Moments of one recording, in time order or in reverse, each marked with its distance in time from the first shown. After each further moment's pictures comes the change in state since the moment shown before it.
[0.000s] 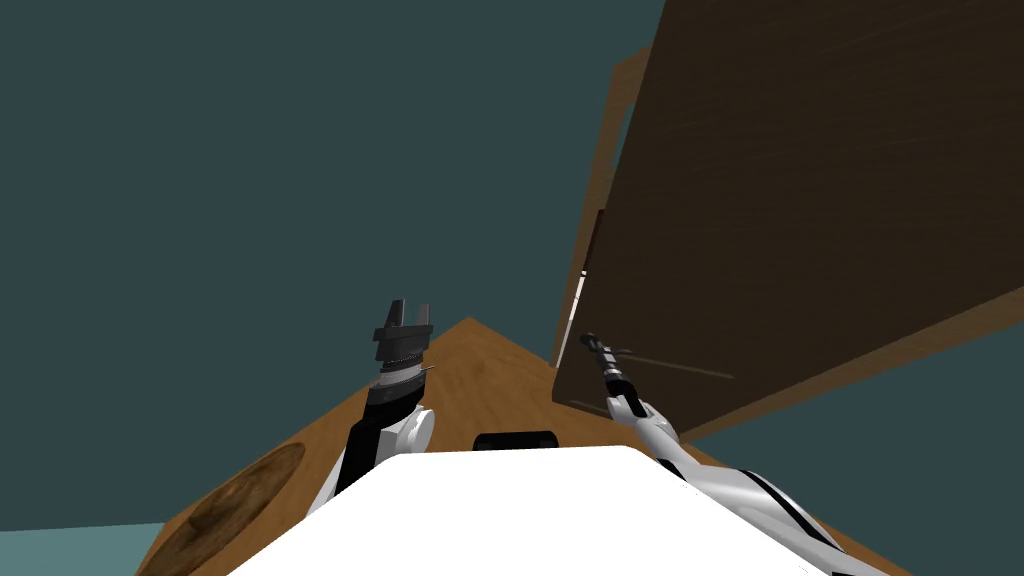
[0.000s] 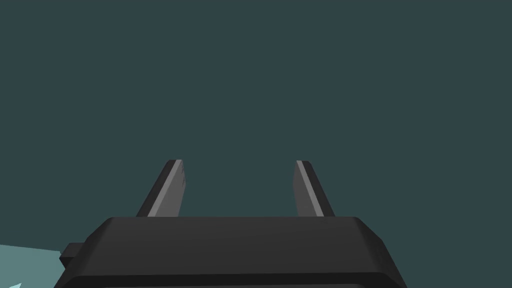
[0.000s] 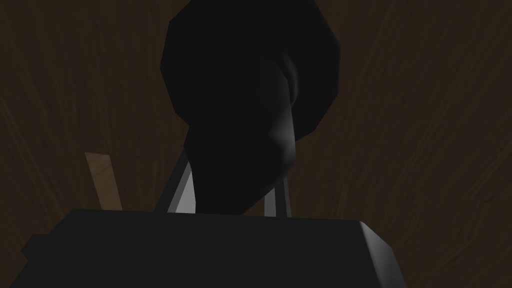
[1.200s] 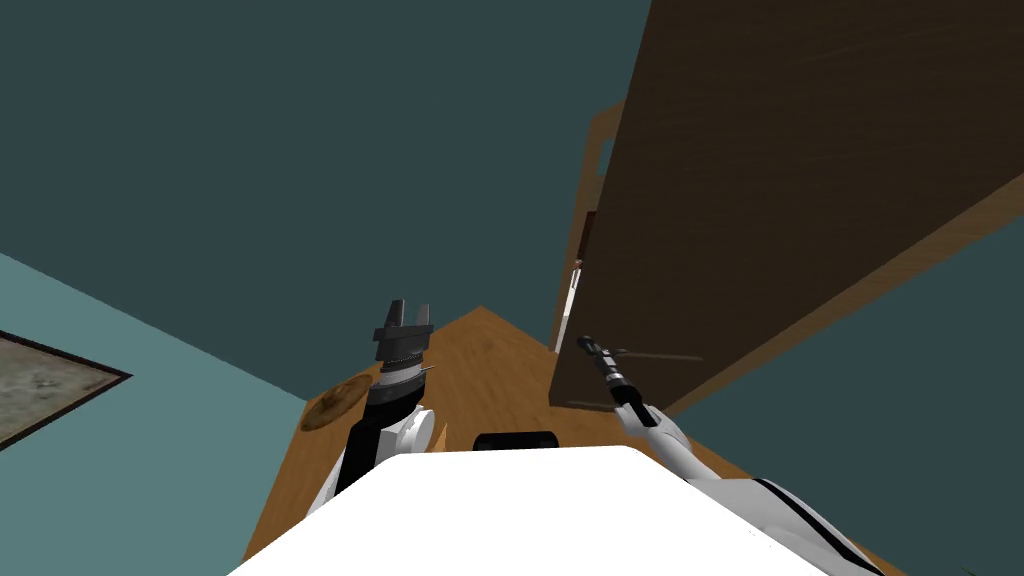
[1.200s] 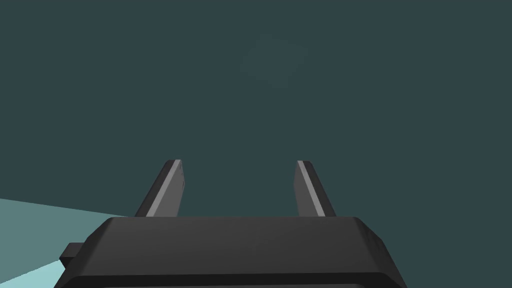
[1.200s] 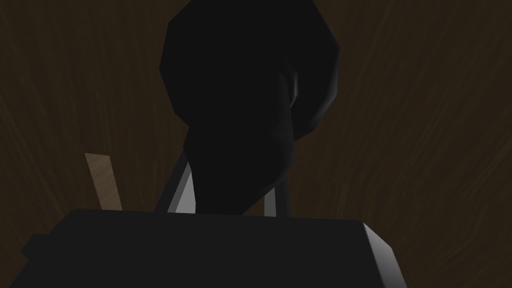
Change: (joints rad) arm 0.052 -0.058 0.123 -0.027 0.063 -0.071 -0.136
